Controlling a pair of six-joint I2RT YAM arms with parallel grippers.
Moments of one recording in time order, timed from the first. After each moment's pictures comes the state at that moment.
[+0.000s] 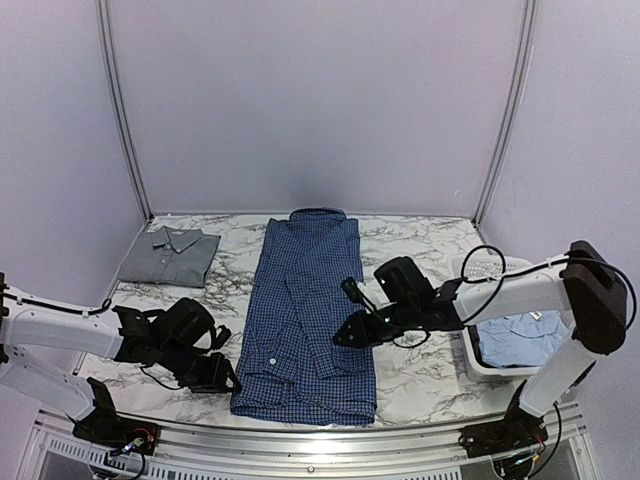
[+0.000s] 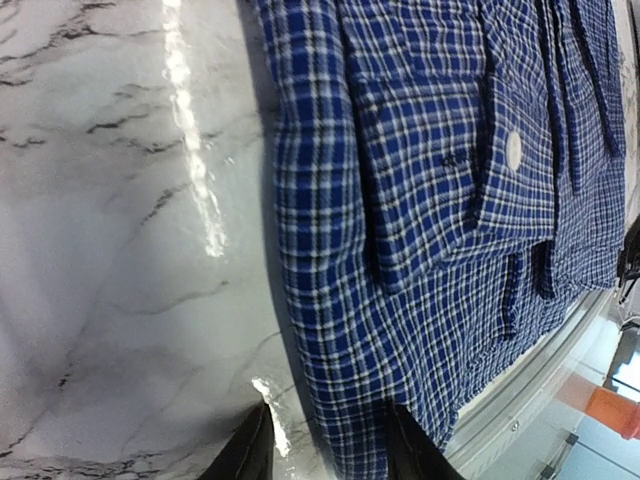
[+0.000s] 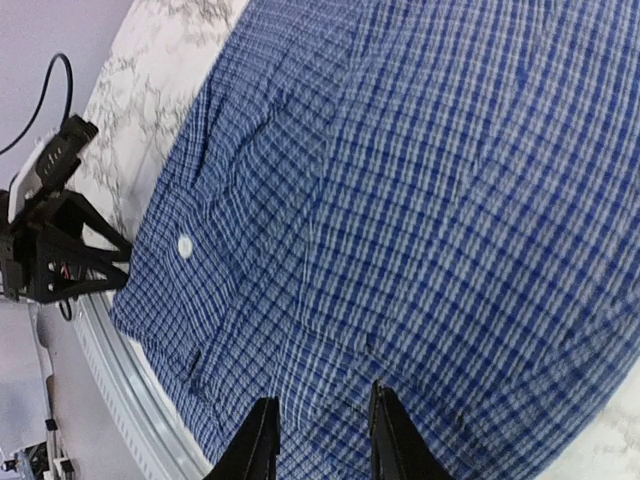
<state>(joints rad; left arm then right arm) -0.90 1.26 0.49 -0.33 0.27 -0.83 0.83 1.62 0.85 -0.02 -0.39 0.55</state>
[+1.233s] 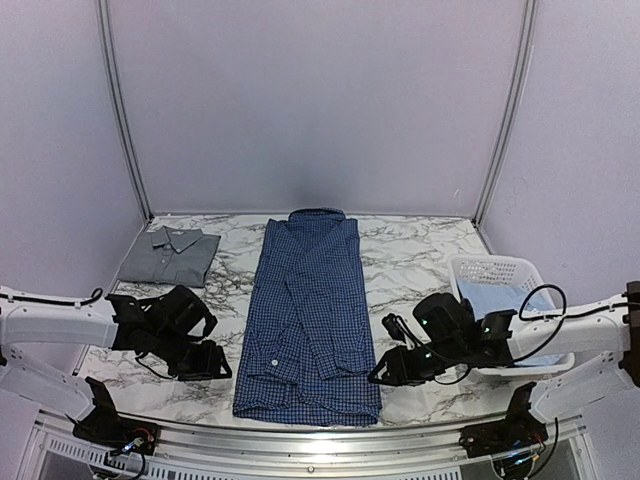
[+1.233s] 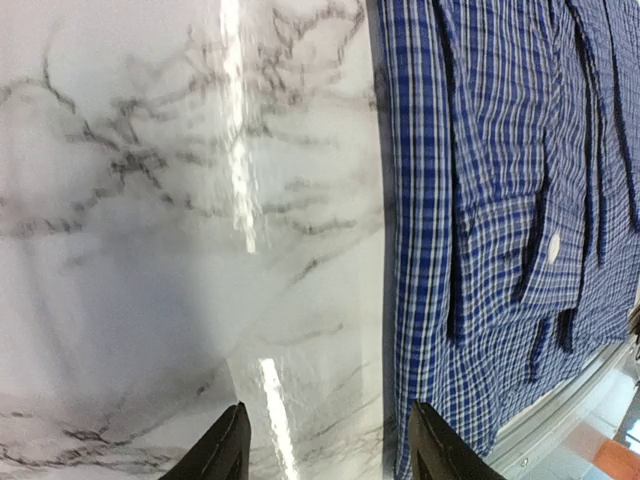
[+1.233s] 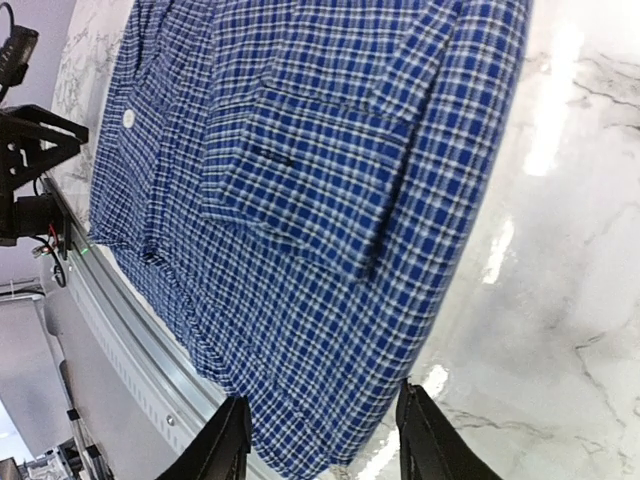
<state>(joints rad) -0.85 1.23 0.55 -0.48 0.16 -0.83 0.94 1.20 0.50 -0.18 -0.32 0.78</state>
